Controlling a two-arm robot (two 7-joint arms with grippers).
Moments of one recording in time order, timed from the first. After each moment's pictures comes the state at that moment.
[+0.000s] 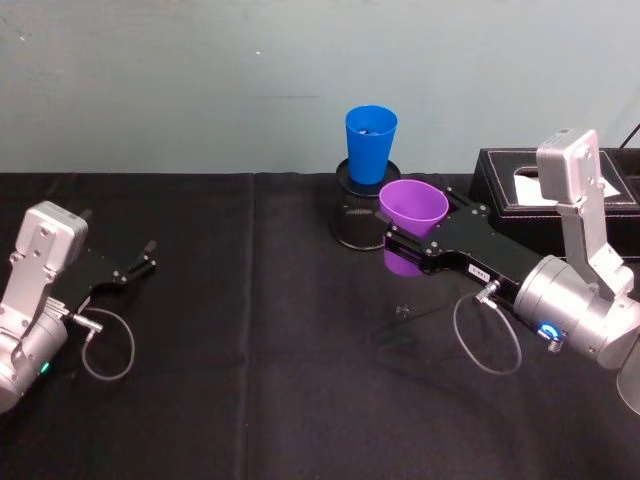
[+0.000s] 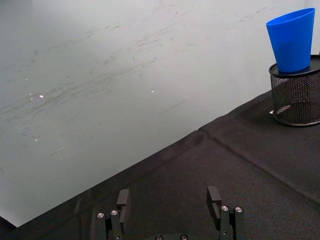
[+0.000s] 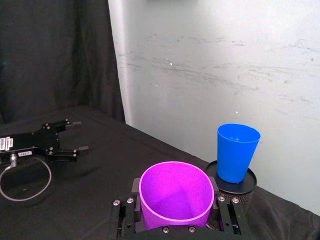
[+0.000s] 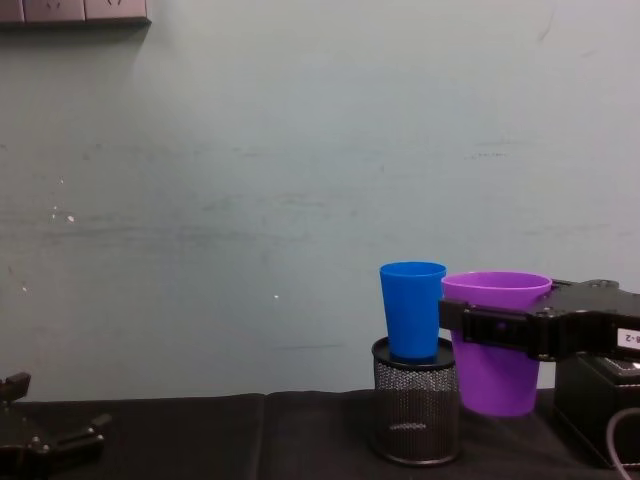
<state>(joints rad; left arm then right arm) -0.20 0.60 0.45 -1.41 -0.25 -0.12 0.03 0.19 0.47 -0.32 -1.66 0.40 0.11 0.41</state>
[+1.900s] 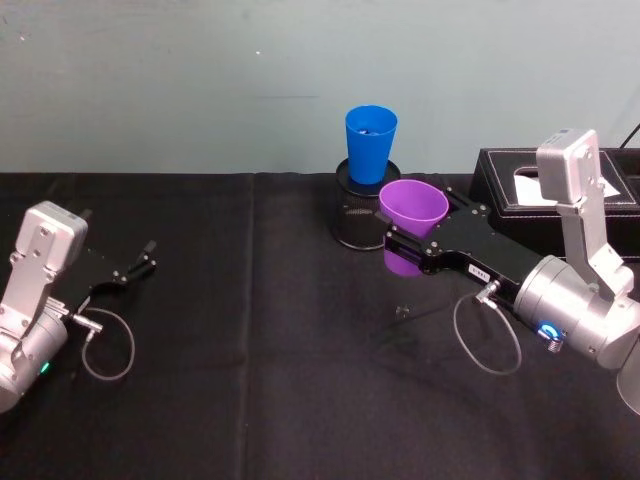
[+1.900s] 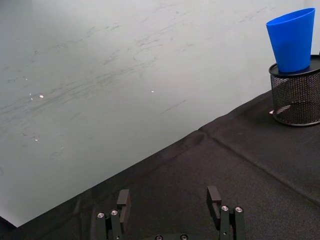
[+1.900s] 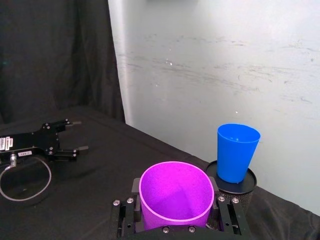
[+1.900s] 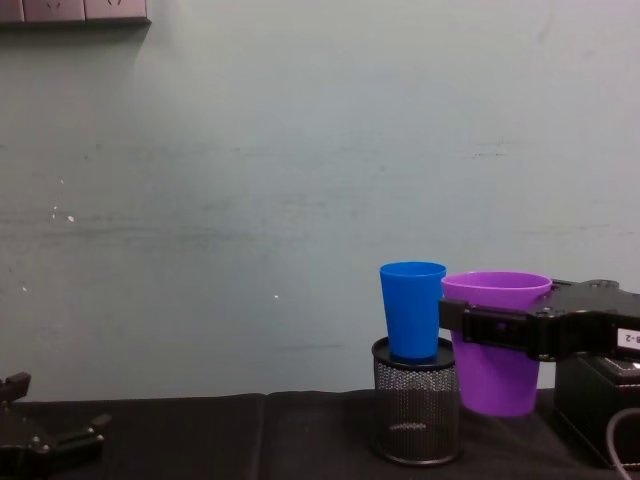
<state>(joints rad) -0.20 0.60 0.45 -1.41 -0.25 -0.12 0.03 0.19 0.47 -0.32 -1.66 0.40 0.11 0.41</state>
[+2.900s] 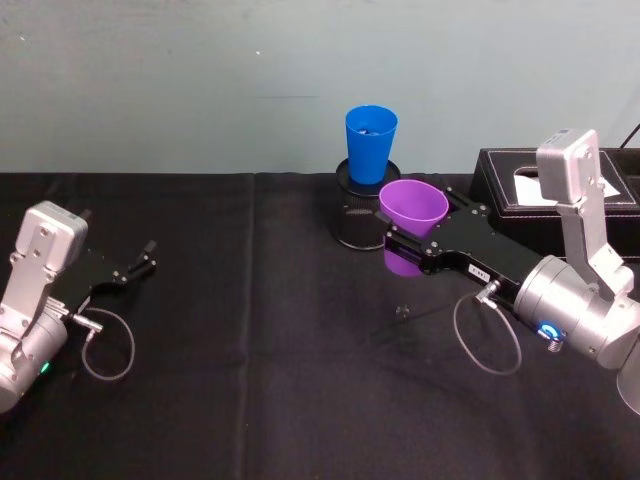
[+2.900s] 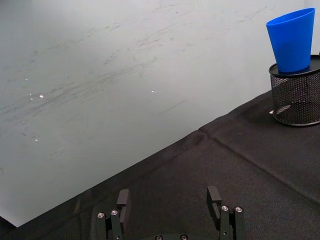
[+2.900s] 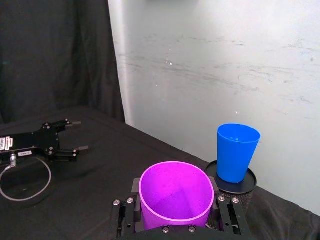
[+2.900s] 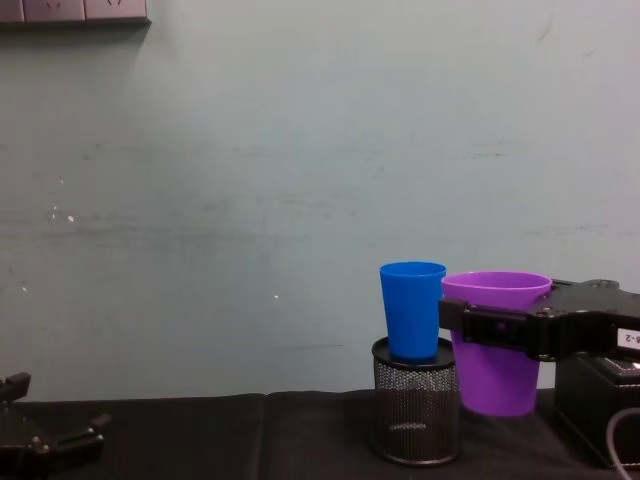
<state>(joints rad) -0.20 0.60 0.45 -1.41 -0.25 -0.12 0.03 0.19 0.47 -0.32 -1.66 0.40 0.11 0.41</state>
